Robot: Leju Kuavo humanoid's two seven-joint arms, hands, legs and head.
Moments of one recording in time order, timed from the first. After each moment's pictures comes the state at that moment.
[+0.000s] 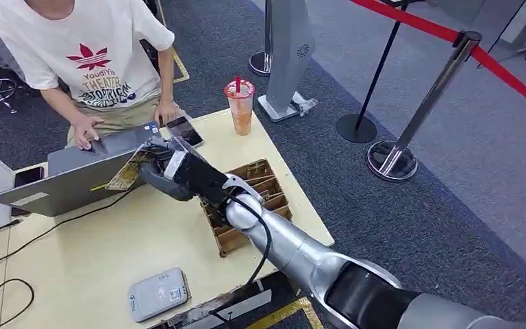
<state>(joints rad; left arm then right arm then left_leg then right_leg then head) -0.09 -0.11 1.21 -0.19 -1.10 0.21 -0.06 -0.57 0.04 0.49 -1.18 0.03 0.06 -0.39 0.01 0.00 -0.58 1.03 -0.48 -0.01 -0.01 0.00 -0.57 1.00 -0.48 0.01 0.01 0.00</state>
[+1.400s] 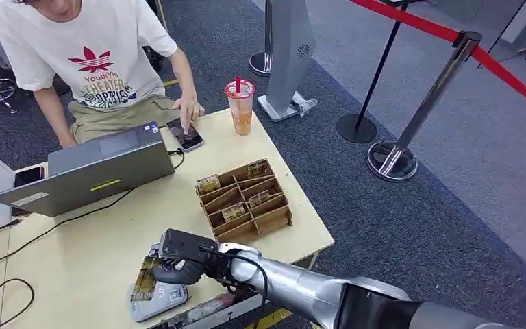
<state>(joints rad) -0.09 -0.12 1.23 -0.19 -1.09 0.22 -0.05 -0.48 0.00 0.80 -0.89 -0.20 0.19 -0.30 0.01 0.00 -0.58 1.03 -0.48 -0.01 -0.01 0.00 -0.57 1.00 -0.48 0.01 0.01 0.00</state>
